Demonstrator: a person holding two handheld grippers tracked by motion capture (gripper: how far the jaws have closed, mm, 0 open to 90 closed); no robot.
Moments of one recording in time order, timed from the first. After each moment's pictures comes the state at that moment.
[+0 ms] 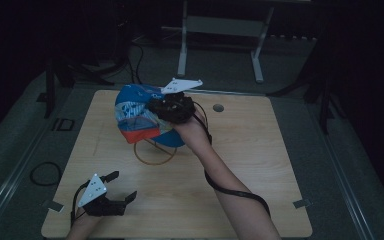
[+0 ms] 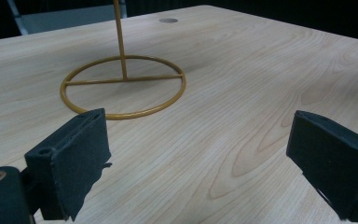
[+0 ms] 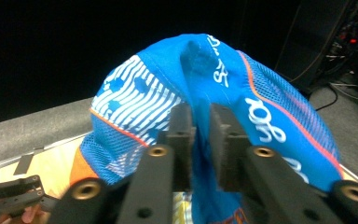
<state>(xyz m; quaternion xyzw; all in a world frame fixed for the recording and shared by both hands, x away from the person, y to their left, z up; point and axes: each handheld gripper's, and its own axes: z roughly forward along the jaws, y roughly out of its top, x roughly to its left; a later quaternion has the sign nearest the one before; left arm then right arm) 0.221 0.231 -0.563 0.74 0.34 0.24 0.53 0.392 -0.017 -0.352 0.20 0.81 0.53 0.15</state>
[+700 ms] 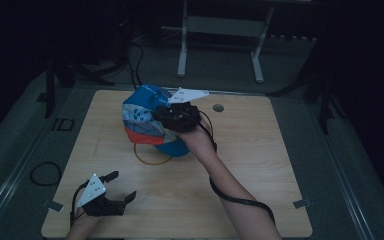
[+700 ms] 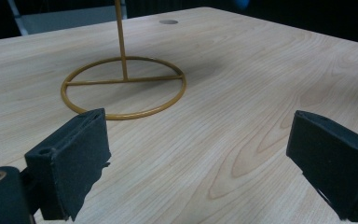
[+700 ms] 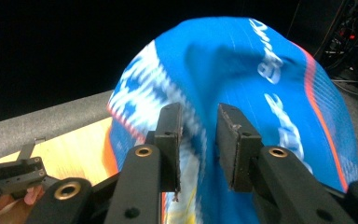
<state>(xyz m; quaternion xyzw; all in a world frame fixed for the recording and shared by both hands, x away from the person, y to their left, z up) 0.221 0.232 -0.563 0.74 0.34 0.24 0.53 0.383 -0.030 -0.371 0.20 0.81 0.53 0.14</state>
